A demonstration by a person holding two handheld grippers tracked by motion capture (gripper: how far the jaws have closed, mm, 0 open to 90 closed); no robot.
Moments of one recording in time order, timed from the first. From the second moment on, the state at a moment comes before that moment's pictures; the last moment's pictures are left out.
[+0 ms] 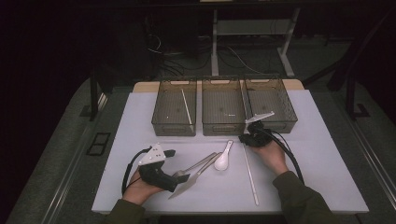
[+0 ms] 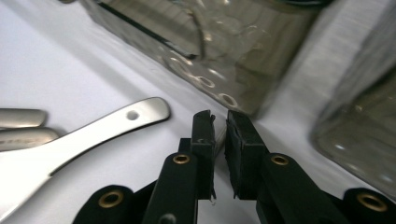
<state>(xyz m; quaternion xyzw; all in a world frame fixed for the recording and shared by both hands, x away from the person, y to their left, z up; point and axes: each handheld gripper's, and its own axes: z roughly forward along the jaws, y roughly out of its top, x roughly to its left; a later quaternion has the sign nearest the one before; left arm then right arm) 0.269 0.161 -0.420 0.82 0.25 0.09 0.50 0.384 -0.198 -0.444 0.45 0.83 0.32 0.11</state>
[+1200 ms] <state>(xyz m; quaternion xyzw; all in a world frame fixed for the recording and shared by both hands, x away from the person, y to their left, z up) 0.267 0.161 -0.418 0.82 0.25 0.09 0.50 0.301 -0.204 -0.421 0.39 0.85 0.33 0.09</state>
